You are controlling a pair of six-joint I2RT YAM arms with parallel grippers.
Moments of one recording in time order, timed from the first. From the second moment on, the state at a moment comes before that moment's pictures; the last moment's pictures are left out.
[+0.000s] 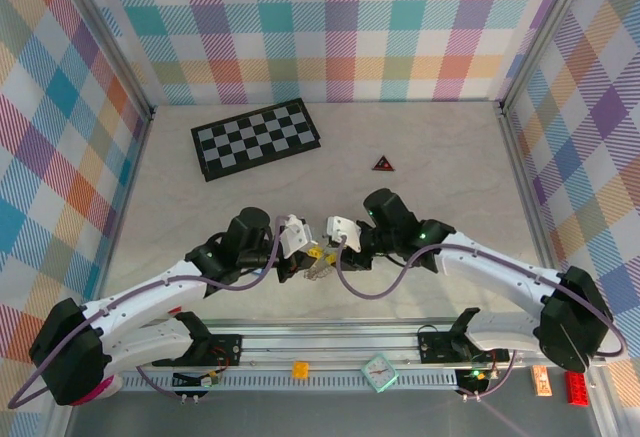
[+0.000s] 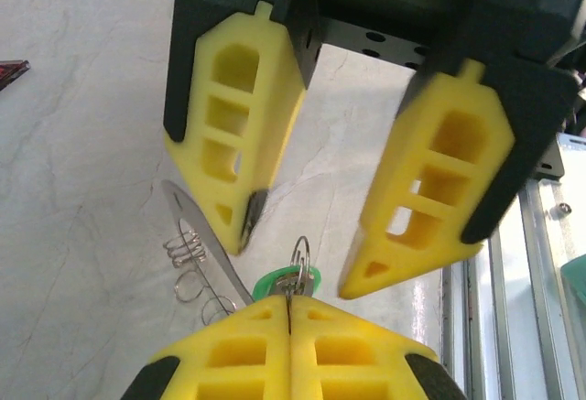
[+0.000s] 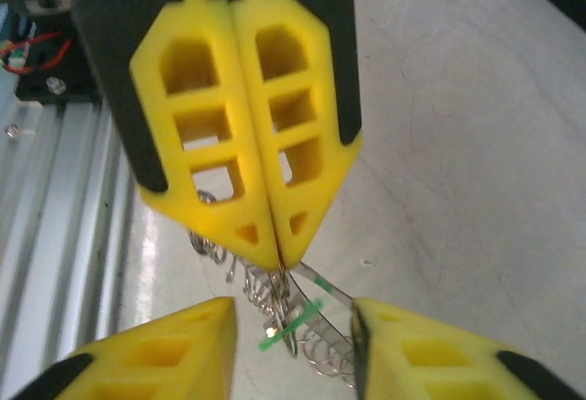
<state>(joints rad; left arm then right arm) -0.78 1.02 0.55 -0.04 0.48 0.21 0.84 1.19 0.77 -0.30 -0.48 -0.48</state>
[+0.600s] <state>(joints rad) -0.78 1.00 0.52 0.05 0.47 0.15 0.84 1.14 0.71 -0.22 -0.45 -0.51</state>
